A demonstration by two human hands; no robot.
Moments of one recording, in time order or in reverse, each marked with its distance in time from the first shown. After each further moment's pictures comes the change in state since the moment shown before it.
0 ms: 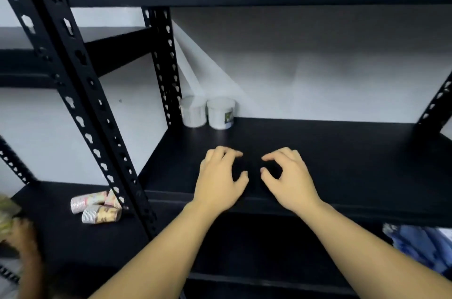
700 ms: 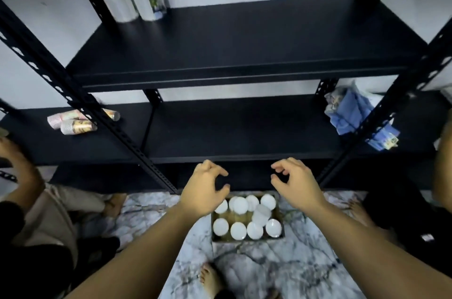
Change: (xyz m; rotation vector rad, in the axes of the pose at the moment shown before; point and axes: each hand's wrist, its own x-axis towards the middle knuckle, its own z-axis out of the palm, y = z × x) left_hand -0.289 0.125 0.125 -0.066 -0.547 -0.189; right_hand -0.346 0.162 -0.076 0.077 -0.306 0.399
